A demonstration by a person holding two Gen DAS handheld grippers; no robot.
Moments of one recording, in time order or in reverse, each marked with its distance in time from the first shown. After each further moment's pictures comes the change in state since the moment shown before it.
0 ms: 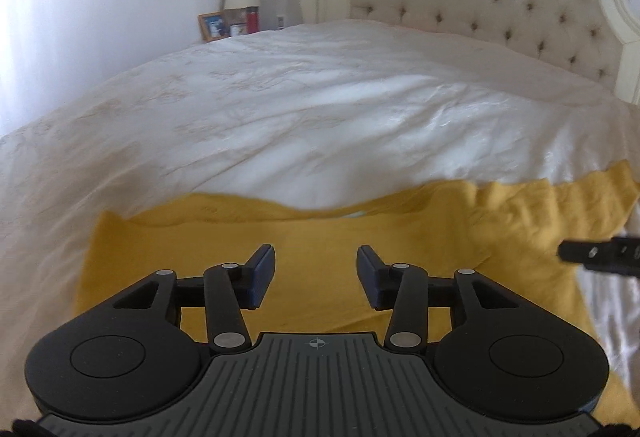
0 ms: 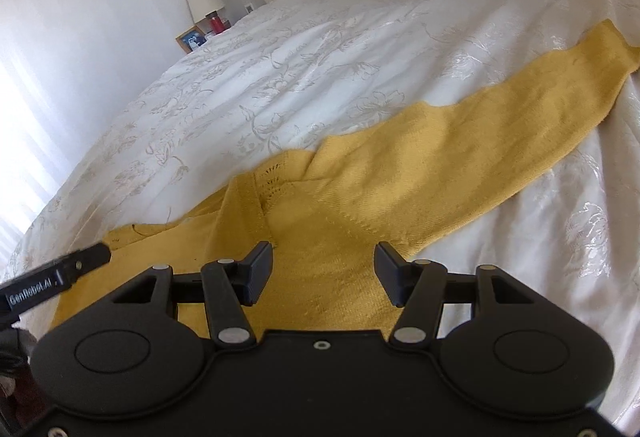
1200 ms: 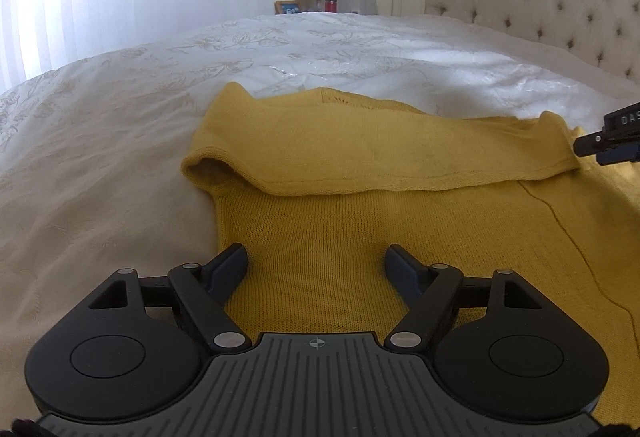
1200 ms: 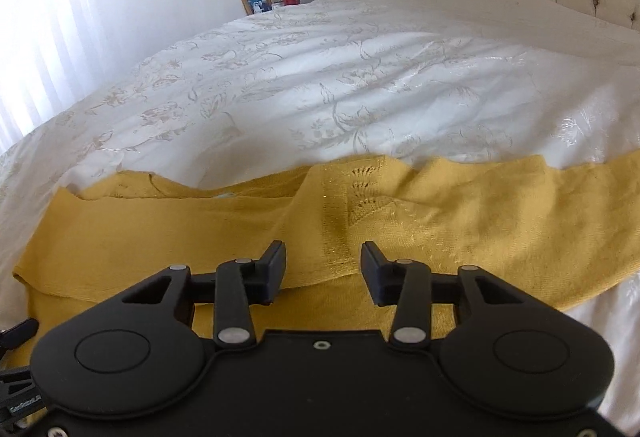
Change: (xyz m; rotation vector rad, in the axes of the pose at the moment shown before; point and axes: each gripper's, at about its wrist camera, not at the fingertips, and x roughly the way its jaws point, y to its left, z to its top) left arm 0.003 0.061 -0.102 -0.127 -0.032 0.125; right arm 0.062 0.071 -0.005 -0.318 0.007 -0.010
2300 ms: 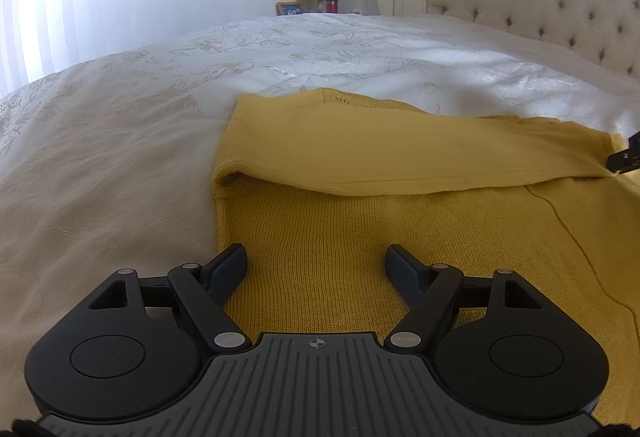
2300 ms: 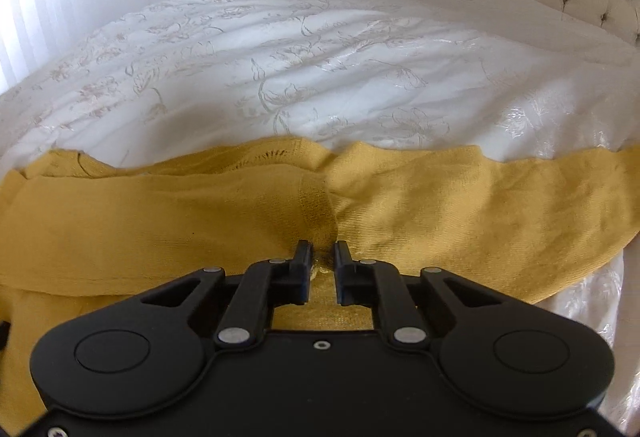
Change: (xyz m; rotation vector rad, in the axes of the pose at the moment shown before) left arm 0.000 -0.004 0.000 0.002 -0.001 0.012; right arm 0.007 -0.029 0.002 -0.038 0.071 -0.161
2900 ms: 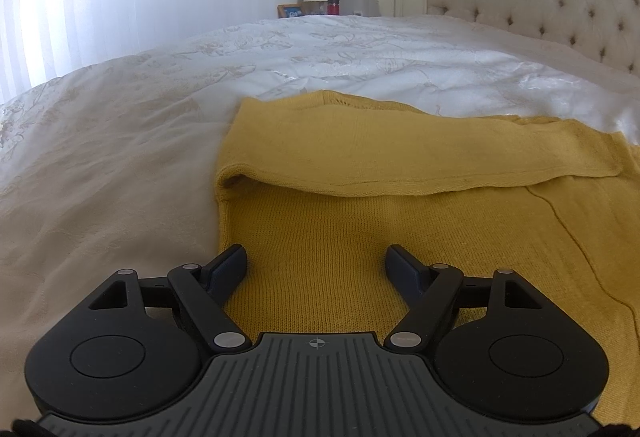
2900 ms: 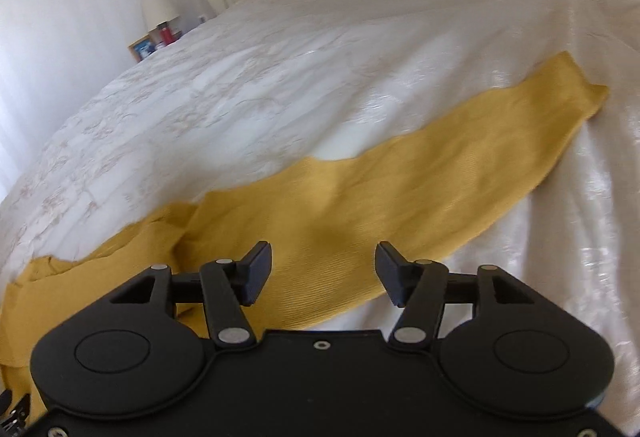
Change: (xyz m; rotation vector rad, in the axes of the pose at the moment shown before) left arm -0.003 -0.001 -0.001 0.005 -0.005 0.012; right arm -0.030 -0.139 -0.010 0.351 -0.057 -0.002
